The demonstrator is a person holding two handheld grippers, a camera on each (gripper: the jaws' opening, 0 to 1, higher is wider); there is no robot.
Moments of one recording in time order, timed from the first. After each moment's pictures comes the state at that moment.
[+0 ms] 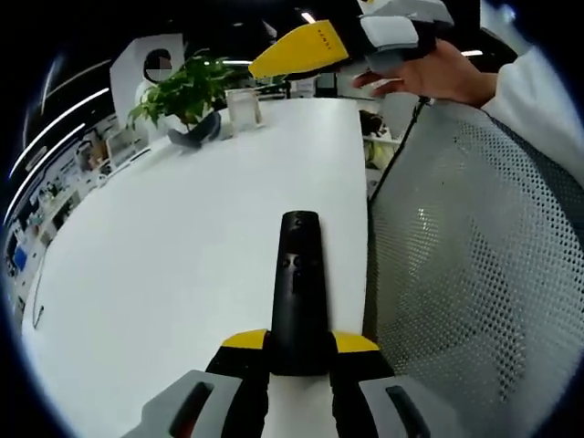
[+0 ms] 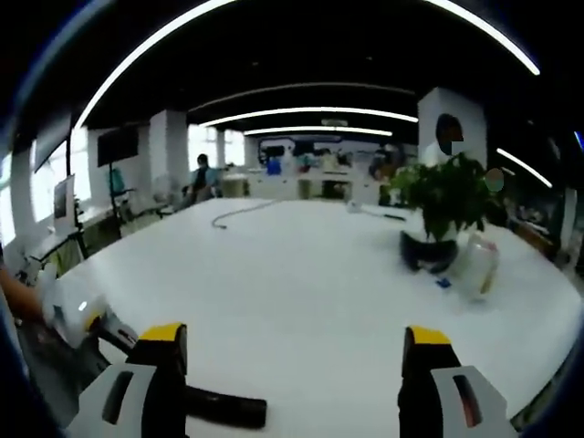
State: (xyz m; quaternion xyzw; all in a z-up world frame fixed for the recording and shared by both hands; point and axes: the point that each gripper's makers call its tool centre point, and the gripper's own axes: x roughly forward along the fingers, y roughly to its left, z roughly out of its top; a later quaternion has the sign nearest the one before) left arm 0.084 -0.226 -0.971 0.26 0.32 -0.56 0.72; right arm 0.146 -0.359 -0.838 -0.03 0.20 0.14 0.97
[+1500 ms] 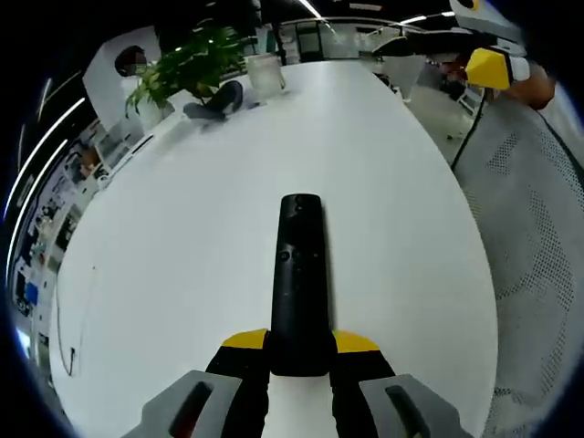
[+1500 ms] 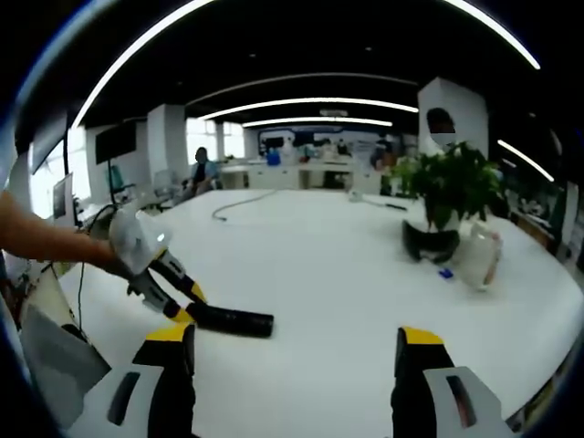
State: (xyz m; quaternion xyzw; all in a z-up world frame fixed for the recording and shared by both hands) left arm 0.223 -0.191 -0.970 0.37 0.34 -0.53 0.68; right arm 0.146 -0.360 -0.847 -0.02 0.23 0.14 0.96
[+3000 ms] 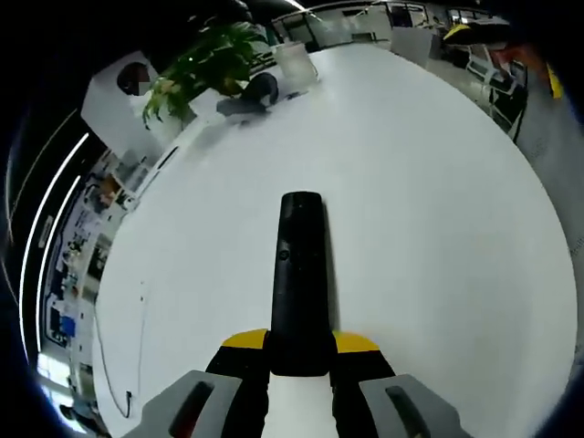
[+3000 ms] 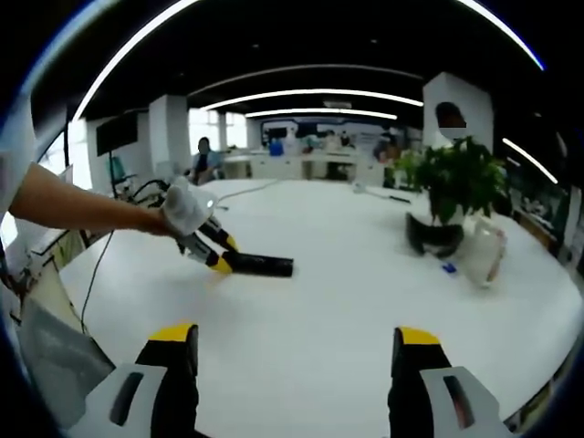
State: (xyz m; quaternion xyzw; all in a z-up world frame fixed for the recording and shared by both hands) left arm 0.347 -0.187 -0.968 0.45 0.27 -0.47 0.71; right arm 0.146 -0.357 -0.857 -0.03 0.25 0.15 0.96
